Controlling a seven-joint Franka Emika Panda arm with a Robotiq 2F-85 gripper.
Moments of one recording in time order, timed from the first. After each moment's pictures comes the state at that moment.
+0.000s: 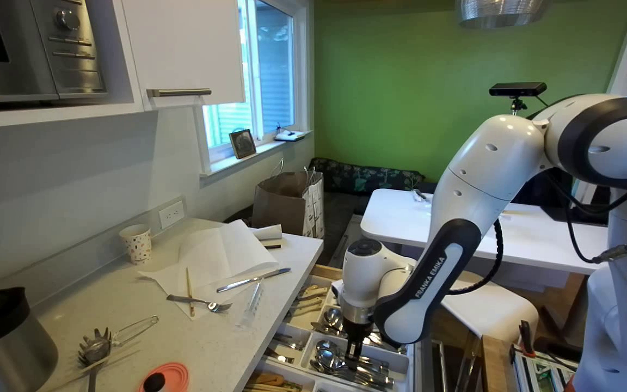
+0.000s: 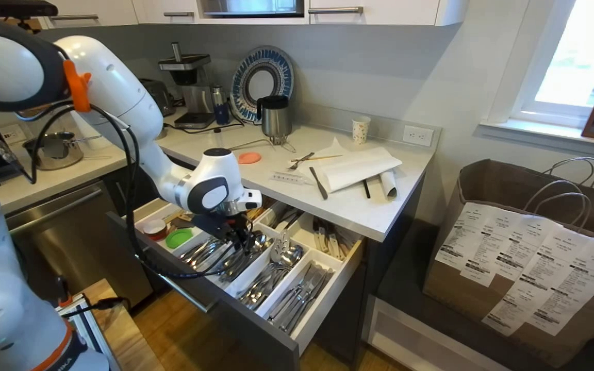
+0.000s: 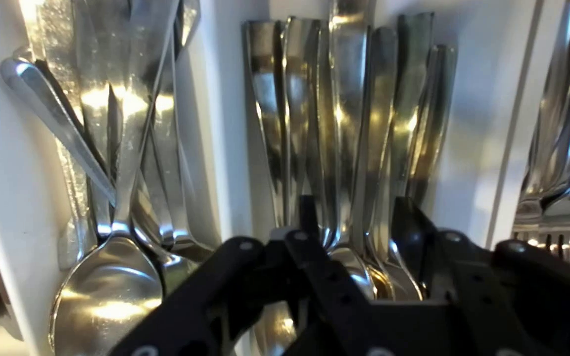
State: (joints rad) arm 0.00 0.21 0.03 -2.52 -0.13 2.78 0.03
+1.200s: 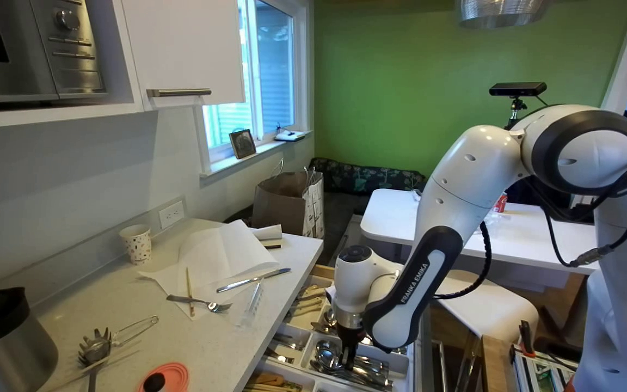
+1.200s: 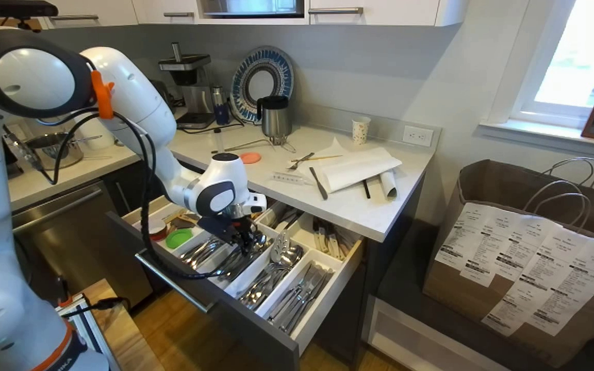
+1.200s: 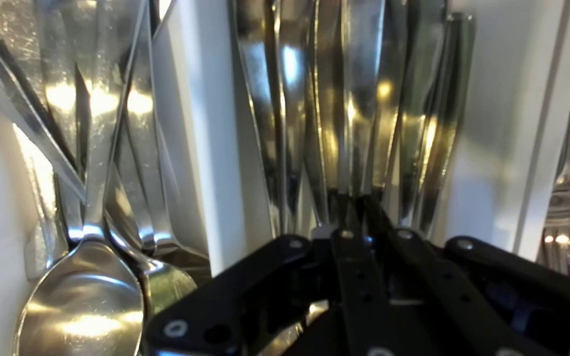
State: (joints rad) arm 0.01 0.30 0.02 -2.46 -0.11 2.78 0.03
